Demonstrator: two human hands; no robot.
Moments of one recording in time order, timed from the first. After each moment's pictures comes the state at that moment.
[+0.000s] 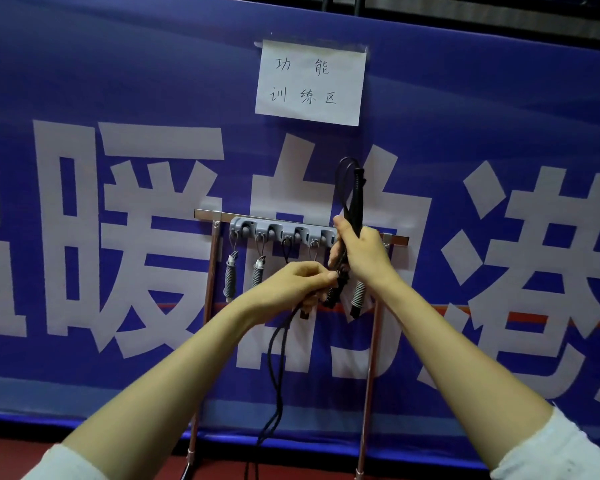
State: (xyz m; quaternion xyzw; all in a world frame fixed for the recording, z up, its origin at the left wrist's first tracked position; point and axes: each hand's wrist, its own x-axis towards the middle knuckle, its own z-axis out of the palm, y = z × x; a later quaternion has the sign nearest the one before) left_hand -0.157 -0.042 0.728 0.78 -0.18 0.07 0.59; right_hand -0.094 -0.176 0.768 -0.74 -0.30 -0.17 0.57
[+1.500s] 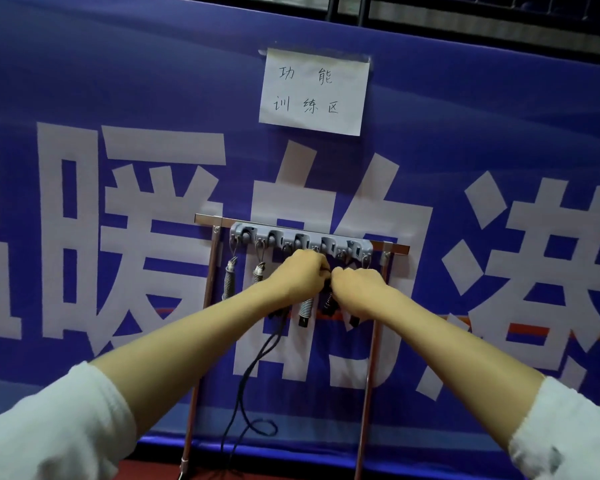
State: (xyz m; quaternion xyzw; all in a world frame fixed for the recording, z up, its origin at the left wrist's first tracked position) left_hand -0.106 -0.047 0.751 0.94 -0.09 0.28 0.20; right_hand -0.085 -0.176 0.755 -0.93 -0.27 -0.21 -0.16
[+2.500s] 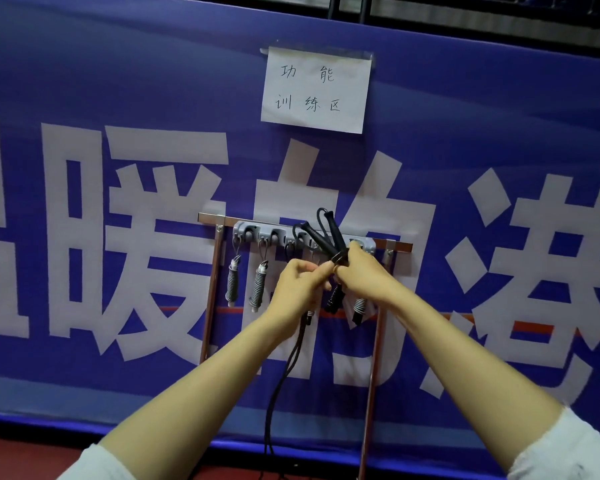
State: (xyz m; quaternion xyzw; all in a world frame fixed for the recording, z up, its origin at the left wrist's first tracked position) left_hand -0.131 -0.059 0.712 0.65 -0.06 0.23 0.73; right_hand -0.090 -0.180 0.768 -0.91 -0.26 -0.10 0.31
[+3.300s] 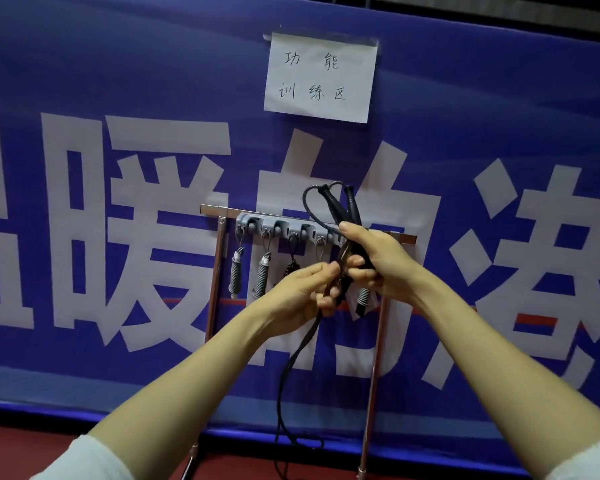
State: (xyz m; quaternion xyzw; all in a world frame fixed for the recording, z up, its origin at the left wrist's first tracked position) left_hand -0.137 -0.042 0.704 0.60 -0.21 0.00 0.77; right_hand -0.120 -0.194 0.780 -0.68 -0.34 0.14 0.64
